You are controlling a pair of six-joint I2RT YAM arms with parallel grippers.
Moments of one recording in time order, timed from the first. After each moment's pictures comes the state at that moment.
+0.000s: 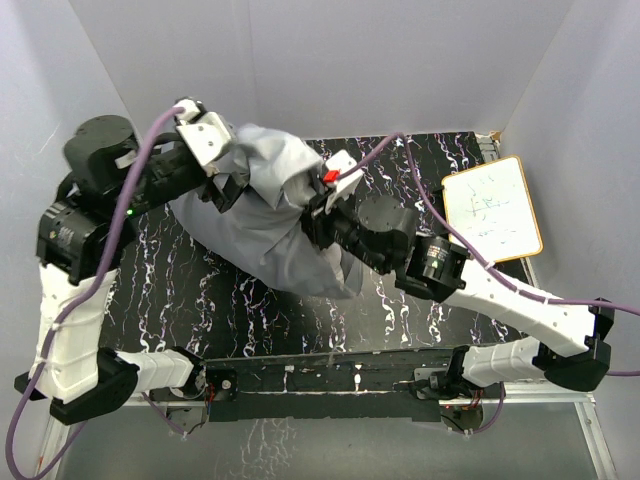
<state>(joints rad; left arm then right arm) -0.51 1.24 2.09 -0.98 0.38 0.51 1.11 1.25 1.41 -0.23 0.34 0.11</state>
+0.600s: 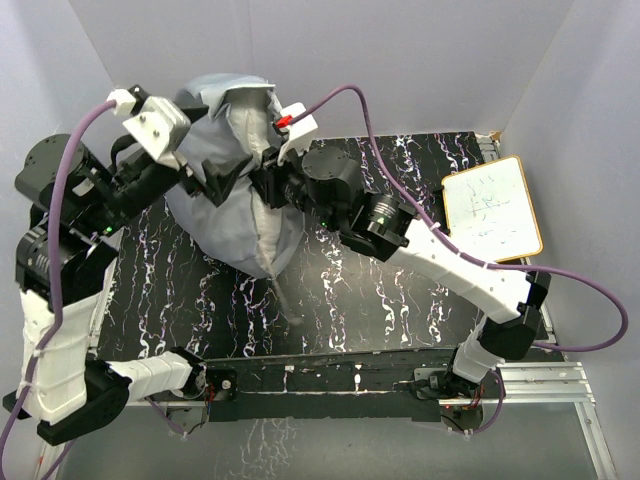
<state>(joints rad) -0.53 1.18 2.01 -0.70 0.21 0.28 1.08 1.62 1.86 -0.30 0.28 0.24</state>
